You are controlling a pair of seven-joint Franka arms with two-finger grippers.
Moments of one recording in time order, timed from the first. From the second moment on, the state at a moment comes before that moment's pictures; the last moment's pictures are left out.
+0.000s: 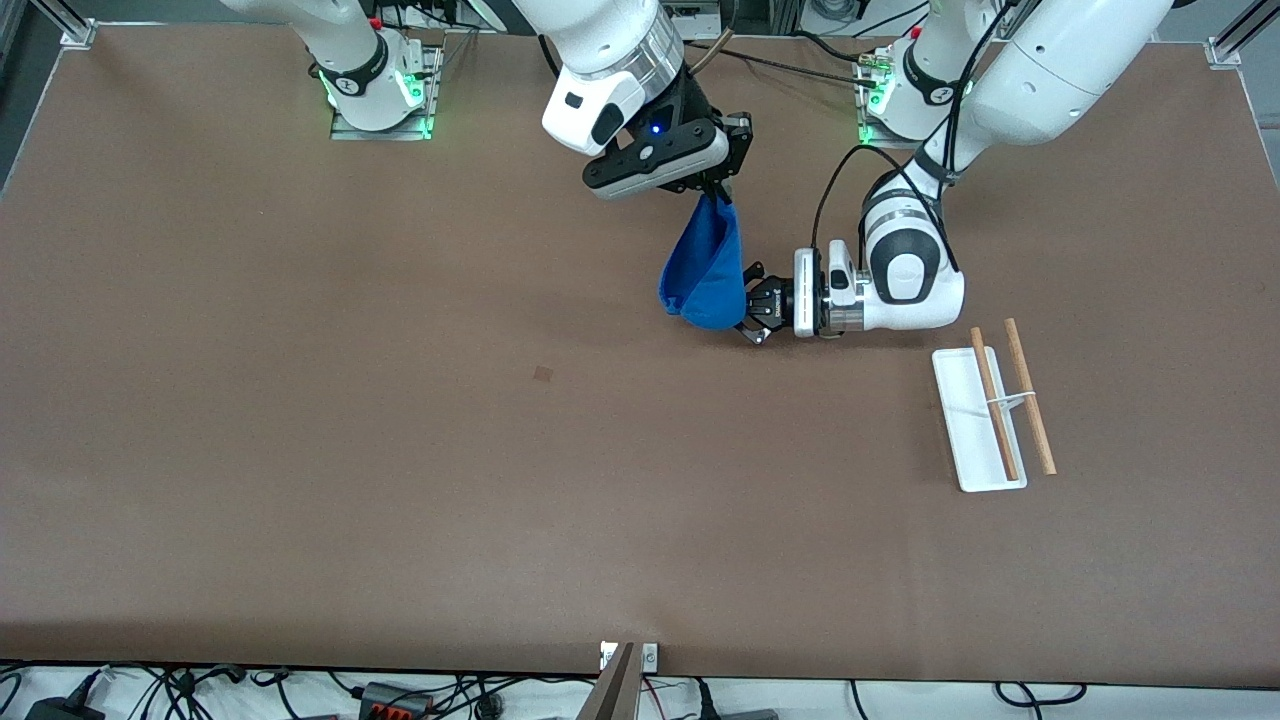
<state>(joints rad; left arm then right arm) 0.10 0.57 -0.48 -2.13 -1.56 2.17 2.39 0.83 0.41 -0.01 -1.20 0.27 2.04 0.71</state>
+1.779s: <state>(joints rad) 0.70 0.36 -0.45 -1.73 -0.23 1.73 1.60 0.37 0.43 -0.04 -1.27 0.07 1.77 0.42</state>
